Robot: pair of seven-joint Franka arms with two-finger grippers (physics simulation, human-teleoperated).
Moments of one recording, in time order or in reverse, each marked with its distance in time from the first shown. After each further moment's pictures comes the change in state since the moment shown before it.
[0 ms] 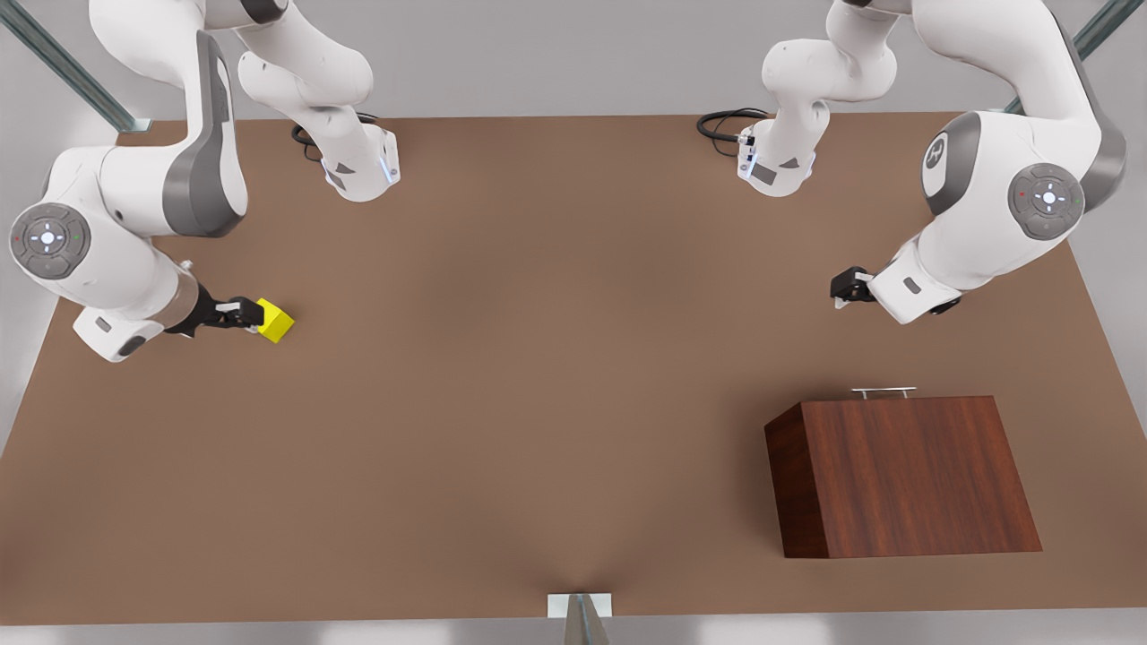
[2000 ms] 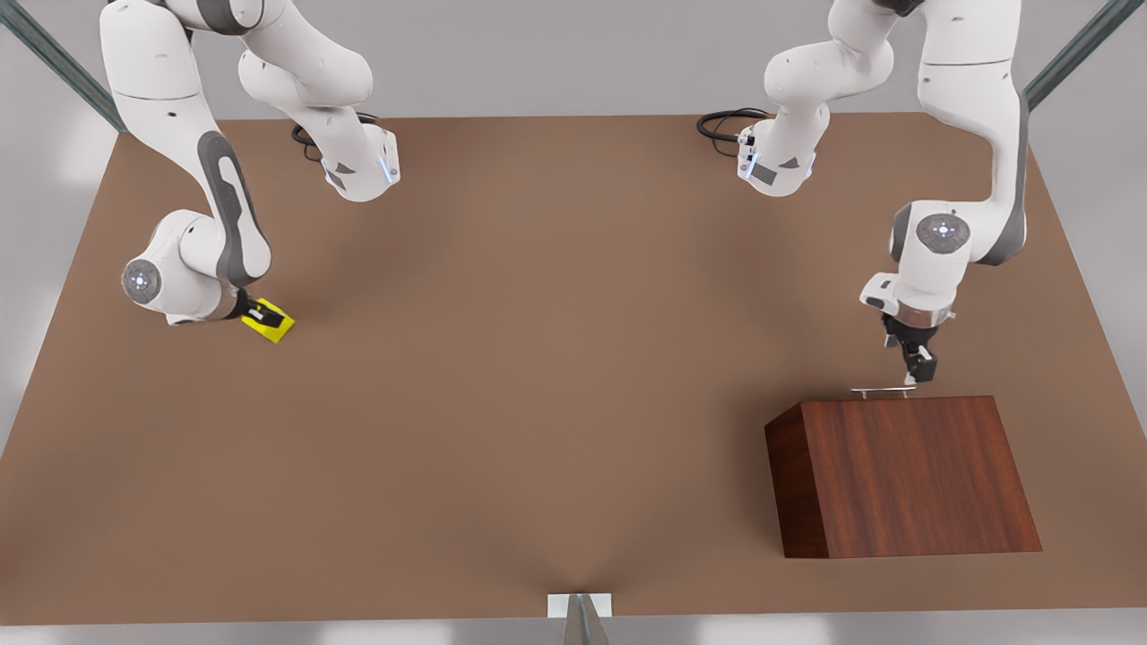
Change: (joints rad) left arm 0.314 -0.046 0.003 -0.897 0.547 1.292 1.154; right arm -0.058 -0.003 -0.324 -0.939 0.118 0.769 0.222
